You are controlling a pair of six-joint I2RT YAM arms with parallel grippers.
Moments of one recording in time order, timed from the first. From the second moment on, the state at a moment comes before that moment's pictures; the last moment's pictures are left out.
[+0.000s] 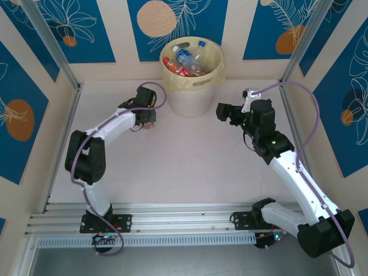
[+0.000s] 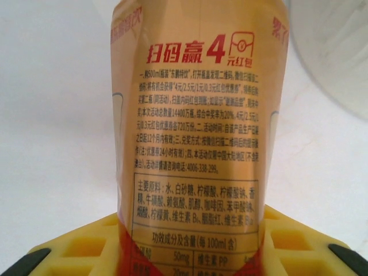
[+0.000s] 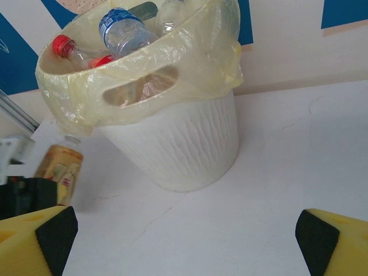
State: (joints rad) left arm -0.41 1.81 1.42 -0.54 -0.26 -0.33; right arm 0.35 1.02 1.00 -0.33 0.06 0.35
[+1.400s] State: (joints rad) left arm -0.49 2.08 2.36 -0.34 0.17 -0.40; right arm 0.30 0.94 0.93 -0.27 0.05 0.38
